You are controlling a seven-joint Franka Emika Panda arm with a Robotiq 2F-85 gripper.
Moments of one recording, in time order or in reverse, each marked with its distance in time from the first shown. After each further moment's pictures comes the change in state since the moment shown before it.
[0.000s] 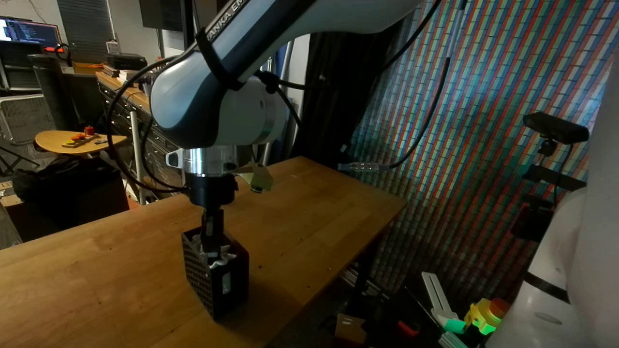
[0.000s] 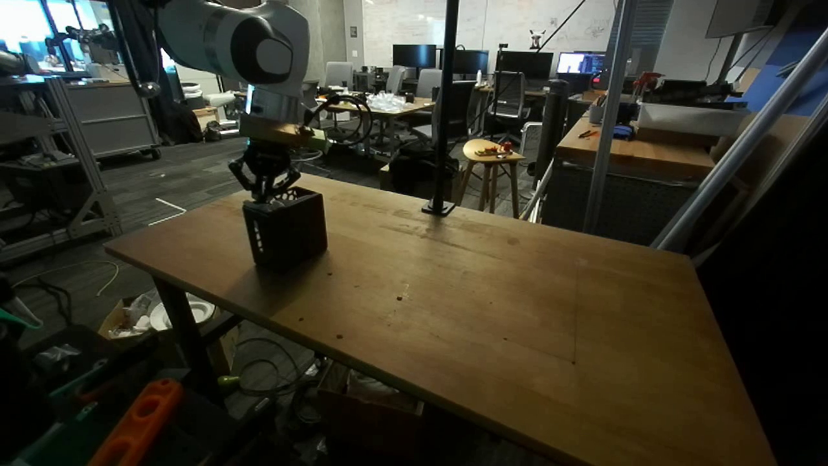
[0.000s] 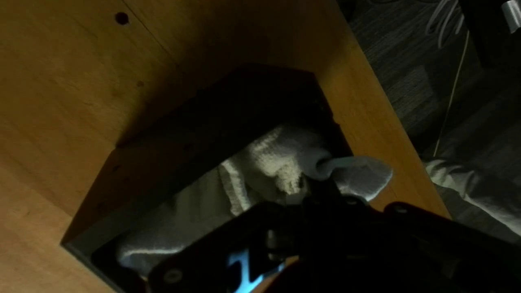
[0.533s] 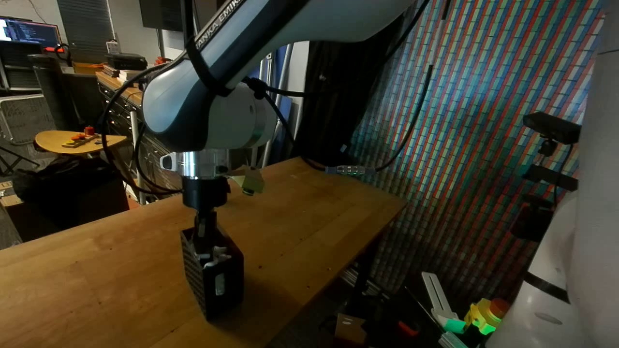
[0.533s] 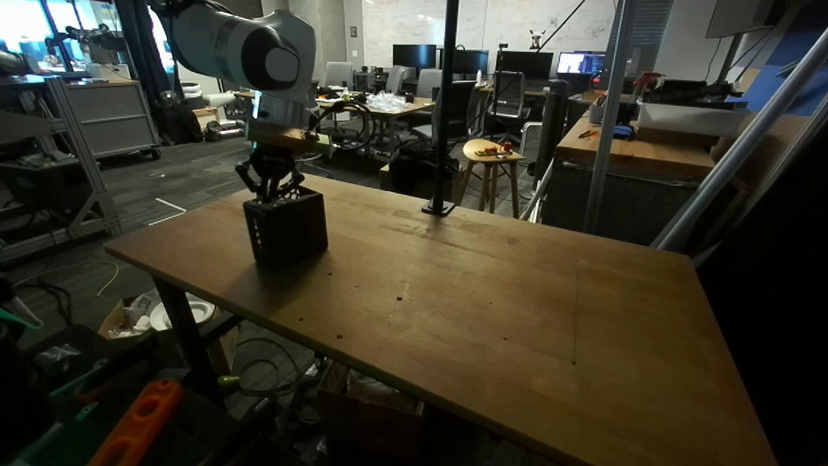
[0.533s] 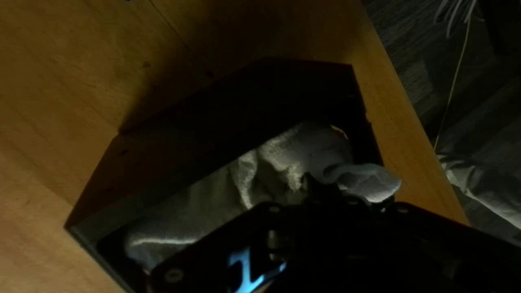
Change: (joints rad) arm 0.000 0.061 0.001 0.058 0.000 0.000 -0.001
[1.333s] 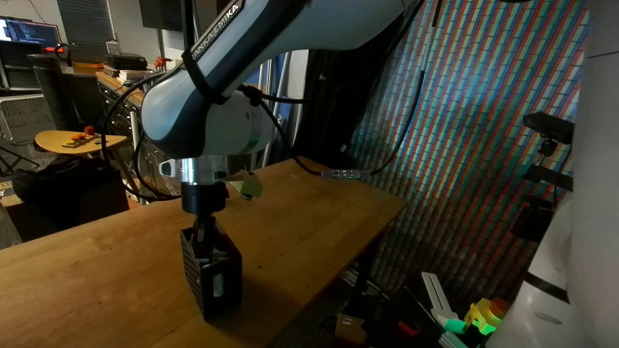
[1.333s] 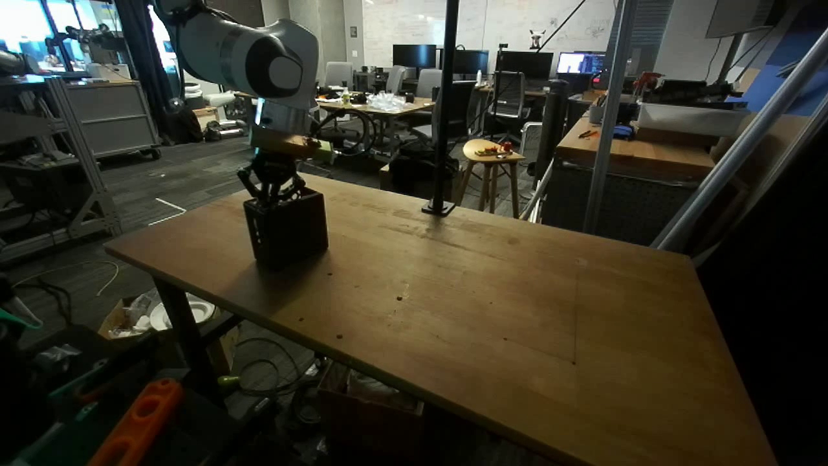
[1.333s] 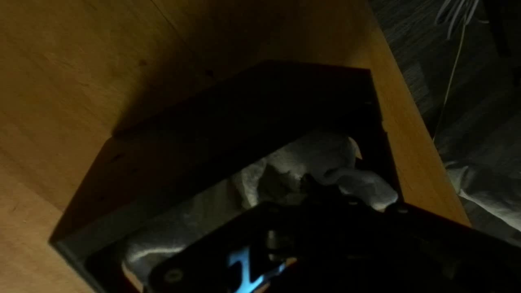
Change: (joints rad) arm -0.001 0.035 0.001 0.017 0.000 0.001 -0.012
